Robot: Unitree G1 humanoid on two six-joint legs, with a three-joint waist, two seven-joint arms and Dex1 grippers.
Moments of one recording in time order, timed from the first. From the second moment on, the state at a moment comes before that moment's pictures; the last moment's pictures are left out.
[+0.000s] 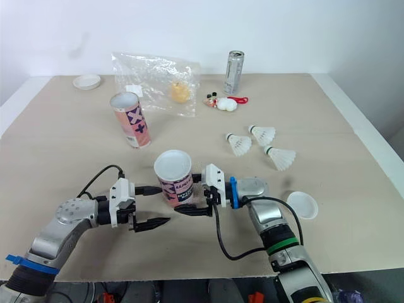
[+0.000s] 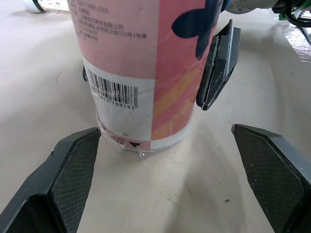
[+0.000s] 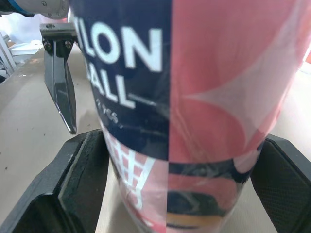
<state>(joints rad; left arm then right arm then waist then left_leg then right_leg) -0.15 0.56 -0.14 -0.14 -0.35 0.16 -1.06 -0.51 -0.31 0.25 0.32 0.22 -0.04 1.27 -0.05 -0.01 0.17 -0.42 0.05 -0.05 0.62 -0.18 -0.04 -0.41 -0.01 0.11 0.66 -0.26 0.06</state>
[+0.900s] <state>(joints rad) -0.15 0.56 -0.14 -0.12 -0.35 0.15 -1.05 -0.52 -0.26 0.28 0.36 0.19 -0.07 1.25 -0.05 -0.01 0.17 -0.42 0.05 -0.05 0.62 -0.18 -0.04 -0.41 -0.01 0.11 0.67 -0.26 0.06</state>
